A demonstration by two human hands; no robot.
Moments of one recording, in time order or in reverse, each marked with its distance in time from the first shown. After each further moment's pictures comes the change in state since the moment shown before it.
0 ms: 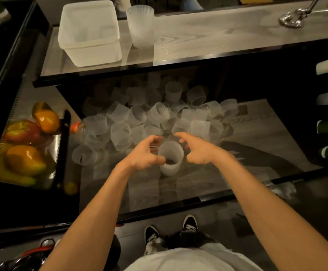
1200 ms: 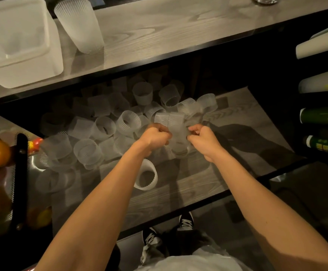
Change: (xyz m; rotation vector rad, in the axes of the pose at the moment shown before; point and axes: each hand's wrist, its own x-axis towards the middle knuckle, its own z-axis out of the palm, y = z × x) left_hand 0.132 0.080 0.075 0.049 0.057 -0.239; right_hand 0.035 0.098 -0.048 0.640 0.542 0.294
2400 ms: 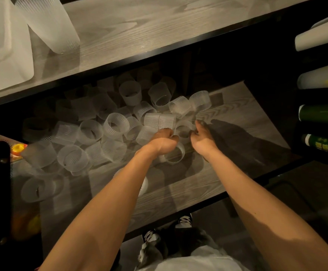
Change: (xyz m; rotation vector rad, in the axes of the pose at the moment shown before) left_hand 0.037 0.016 0.052 0.432 -0.115 0.059; right_hand 0.042 0.021 -0.019 -0.235 -0.003 0.137
